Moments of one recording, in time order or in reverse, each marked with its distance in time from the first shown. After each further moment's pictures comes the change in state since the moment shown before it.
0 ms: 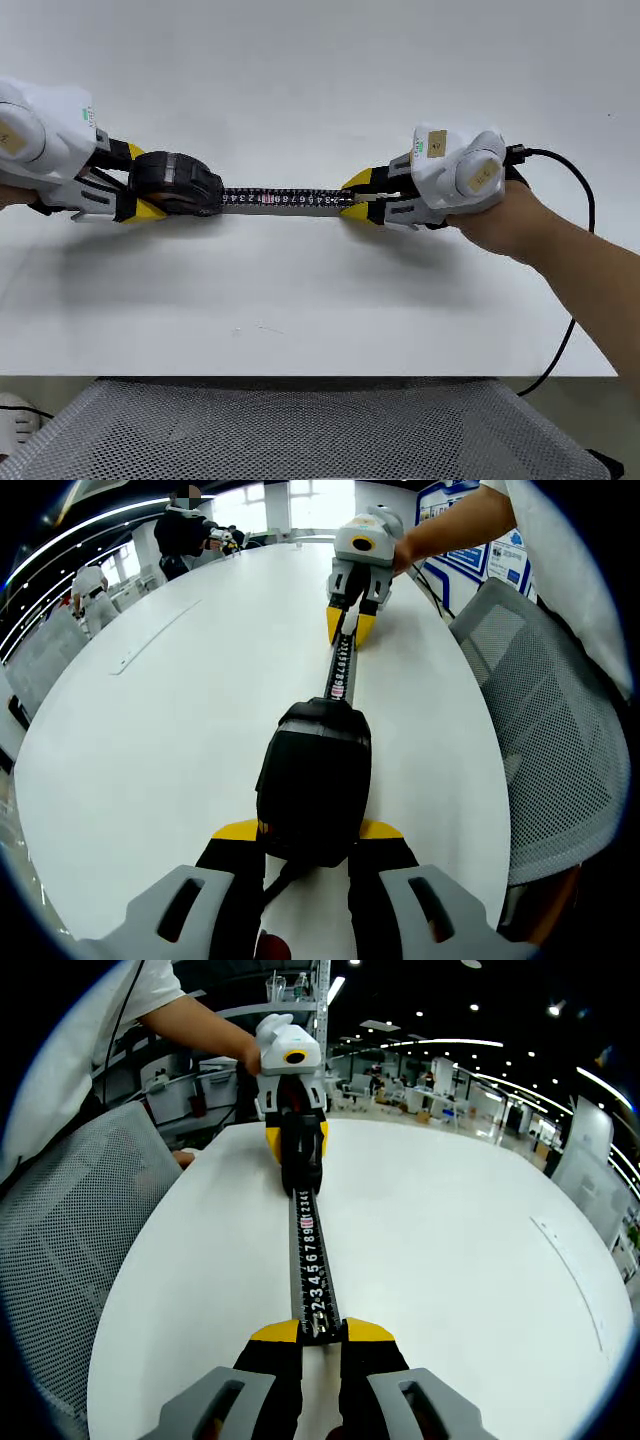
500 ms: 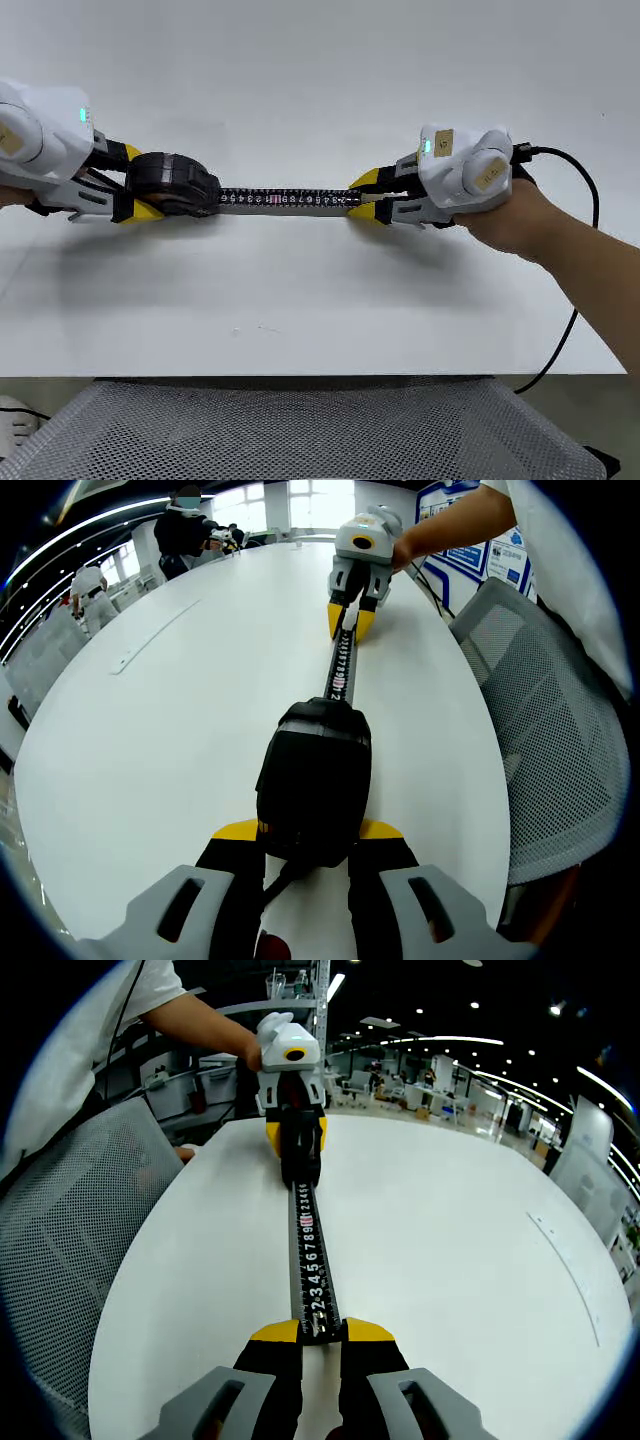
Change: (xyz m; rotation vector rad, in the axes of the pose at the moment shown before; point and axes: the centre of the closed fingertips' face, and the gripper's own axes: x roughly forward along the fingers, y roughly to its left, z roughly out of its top) left arm 0.000 -0.001 0.001 0.001 0.003 -0.002; right arm -0.007 0.000 -0.008 -0.003 0.018 -0.003
